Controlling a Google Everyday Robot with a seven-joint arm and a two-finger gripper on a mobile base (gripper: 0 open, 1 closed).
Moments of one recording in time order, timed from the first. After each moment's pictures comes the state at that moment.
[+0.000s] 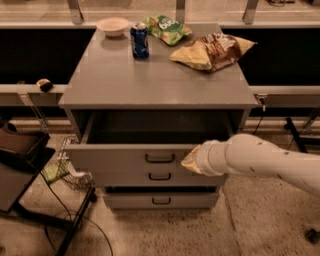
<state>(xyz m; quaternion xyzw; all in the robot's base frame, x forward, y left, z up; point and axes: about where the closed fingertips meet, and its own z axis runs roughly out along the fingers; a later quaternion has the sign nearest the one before) 0.565 -0.107 0.654 -0.53 0.76 0.02 0.37</state>
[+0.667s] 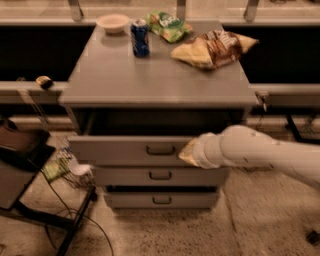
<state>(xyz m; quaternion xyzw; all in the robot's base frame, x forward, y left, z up) 0.587 -0.102 0.653 -0.53 0.76 0.02 0.36</state>
